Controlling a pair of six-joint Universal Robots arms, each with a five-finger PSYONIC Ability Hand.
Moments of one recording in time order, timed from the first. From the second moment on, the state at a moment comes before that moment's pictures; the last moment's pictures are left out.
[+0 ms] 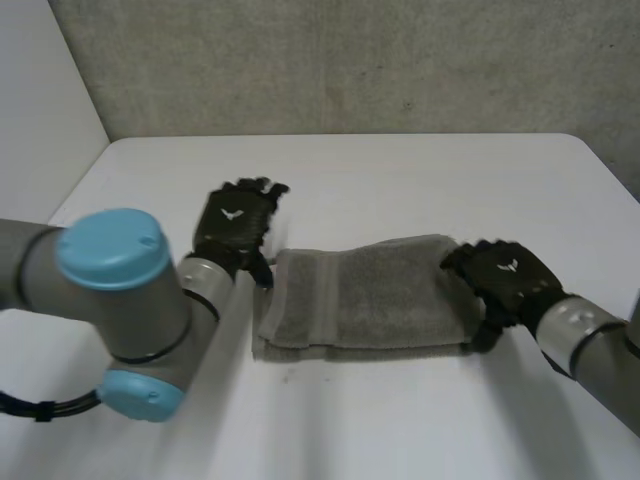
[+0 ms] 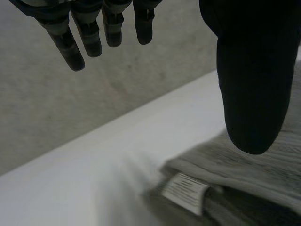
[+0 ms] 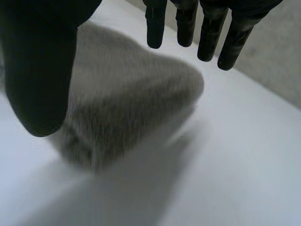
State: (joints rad) left arm 4.14 -2.07 -1.53 3.49 -1.63 3.24; right arm 1.76 -1.31 1.86 -0.13 1.22 2.74; left_hand 0.18 0.17 0.17 0.17 0.03; right_hand 0.22 0.24 0.22 0.24 0.07
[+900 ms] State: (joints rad) left arm 4.09 -2.09 -1.62 3.47 -1.72 3.25; right arm 1.77 -1.19 1.91 -0.32 1.24 2.77; left_hand 0.18 0.17 0.17 0.17 0.03; right_hand 0.57 0.67 0.64 0.64 0.47
